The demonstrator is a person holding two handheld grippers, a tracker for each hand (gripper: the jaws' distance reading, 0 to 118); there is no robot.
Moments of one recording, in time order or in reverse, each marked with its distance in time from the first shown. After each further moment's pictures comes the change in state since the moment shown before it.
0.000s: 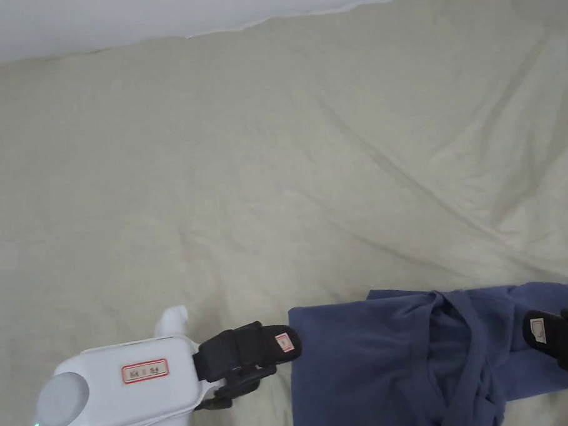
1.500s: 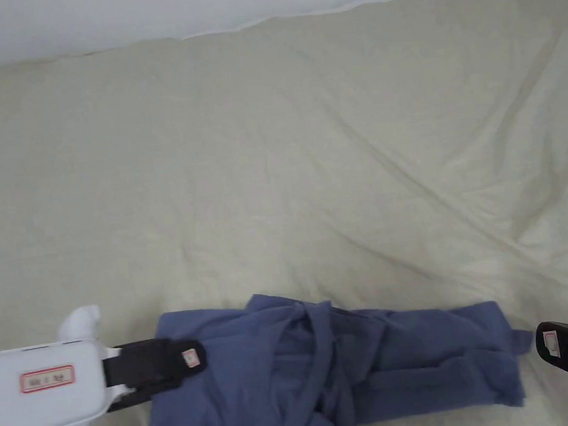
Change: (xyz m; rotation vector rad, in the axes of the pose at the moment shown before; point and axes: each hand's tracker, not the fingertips) left arm -0.031 0.067 0.095 0.126 0.259 -0.095; right arm -0.019 0.013 -0.020 -0.023 -0.061 0.020
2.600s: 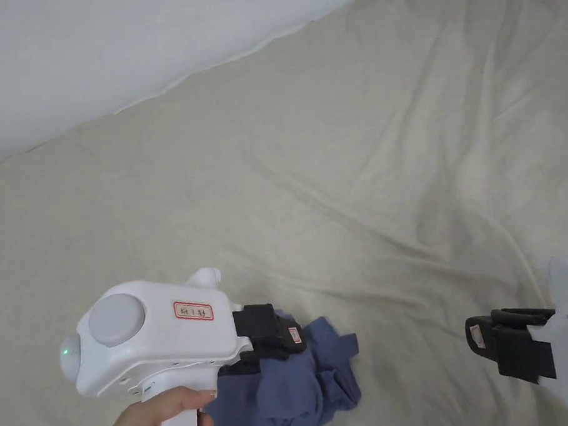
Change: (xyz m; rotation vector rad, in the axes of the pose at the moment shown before) left arm 0.232 -0.004 -0.149 -0.304 0.120 -0.201; right arm 0.084 -0.004 0.005 0.011 0.089 -0.099
